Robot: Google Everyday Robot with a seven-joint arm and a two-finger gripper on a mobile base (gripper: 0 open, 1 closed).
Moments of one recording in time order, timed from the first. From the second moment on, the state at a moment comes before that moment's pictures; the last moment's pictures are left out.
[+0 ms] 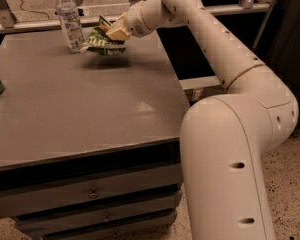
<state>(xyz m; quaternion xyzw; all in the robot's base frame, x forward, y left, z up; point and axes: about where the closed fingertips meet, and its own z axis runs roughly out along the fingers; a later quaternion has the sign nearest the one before) 0.810 0.113 0.900 -0.60 0.61 0.21 0.48</state>
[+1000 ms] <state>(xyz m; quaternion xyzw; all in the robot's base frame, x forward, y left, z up) 0.823 0.140 0.893 -0.60 0.61 0.23 0.47</state>
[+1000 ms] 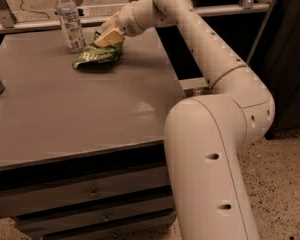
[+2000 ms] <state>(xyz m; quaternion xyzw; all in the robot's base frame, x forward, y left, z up) 0.801 0.092 0.929 -0.56 0.58 0.28 0.52</state>
